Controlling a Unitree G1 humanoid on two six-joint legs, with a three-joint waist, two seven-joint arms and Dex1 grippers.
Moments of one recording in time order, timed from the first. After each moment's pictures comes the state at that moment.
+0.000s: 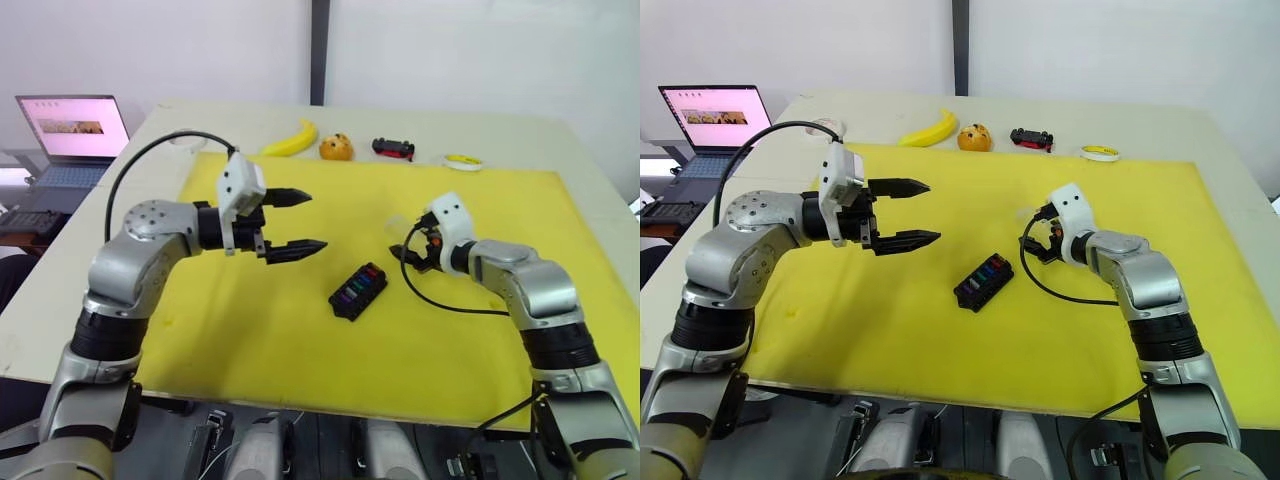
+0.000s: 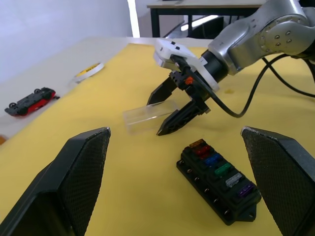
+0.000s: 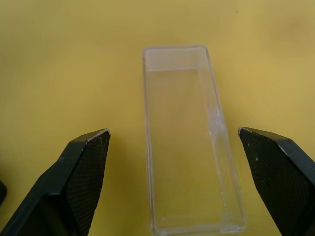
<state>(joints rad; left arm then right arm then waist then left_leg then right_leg) -0.64 0.58 -0.06 -0.18 -0.49 0.55 -1.05 -0.56 -0.59 0.05 0.01 0.28 0.87 0.49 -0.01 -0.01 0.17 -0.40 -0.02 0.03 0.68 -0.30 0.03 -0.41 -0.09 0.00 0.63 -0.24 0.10</state>
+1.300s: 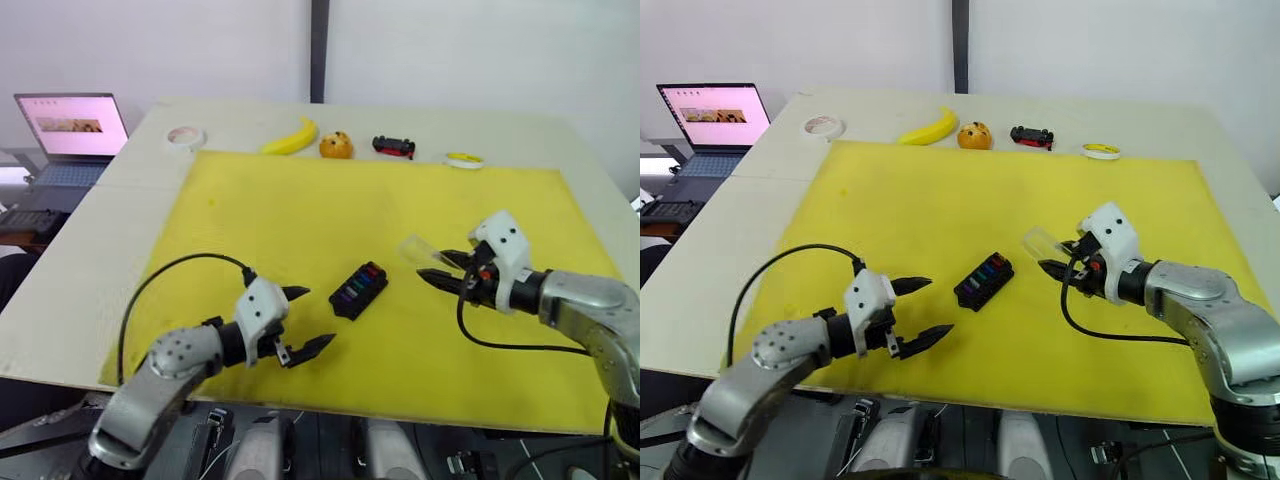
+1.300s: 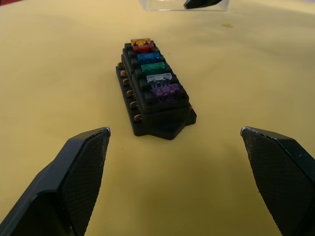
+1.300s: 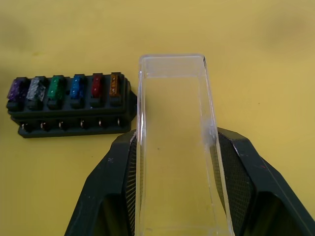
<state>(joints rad) 0.02 0.48 -0.24 -0.63 -0.28 0.52 -0.63 -0.20 -0.82 -0.22 -0.55 0.54 1.01 0.68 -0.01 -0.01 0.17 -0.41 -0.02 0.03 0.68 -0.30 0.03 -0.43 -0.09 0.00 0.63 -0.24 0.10</state>
